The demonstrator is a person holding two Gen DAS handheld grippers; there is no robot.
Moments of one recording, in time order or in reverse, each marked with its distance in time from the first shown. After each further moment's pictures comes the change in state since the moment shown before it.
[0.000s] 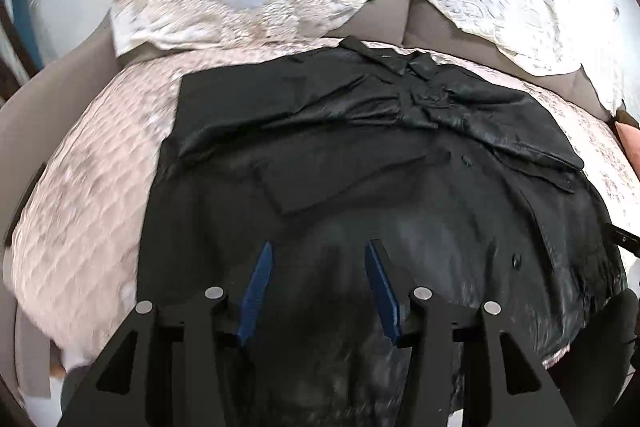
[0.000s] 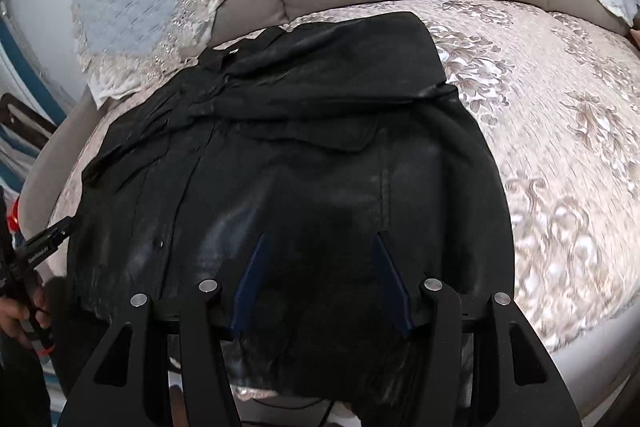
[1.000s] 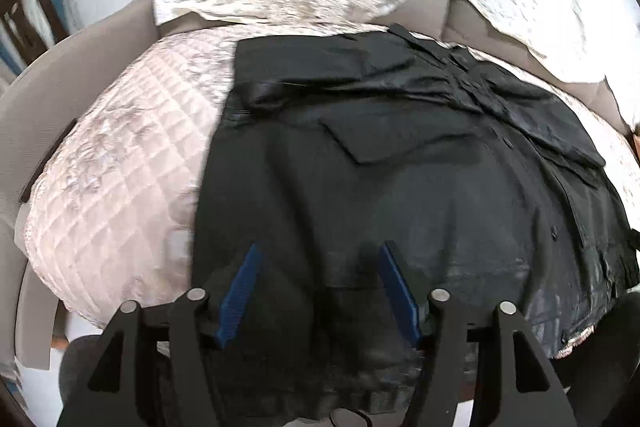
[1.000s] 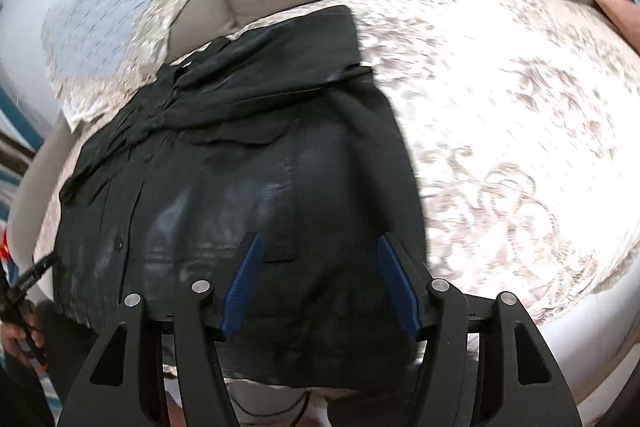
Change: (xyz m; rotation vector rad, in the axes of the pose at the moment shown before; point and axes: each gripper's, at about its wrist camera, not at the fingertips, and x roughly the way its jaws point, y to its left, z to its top) left arm -0.003 0.047 -0.031 -0.081 0.021 0.072; right arm -0.012 -0.063 -0.001 0.118 -0.009 -0.063
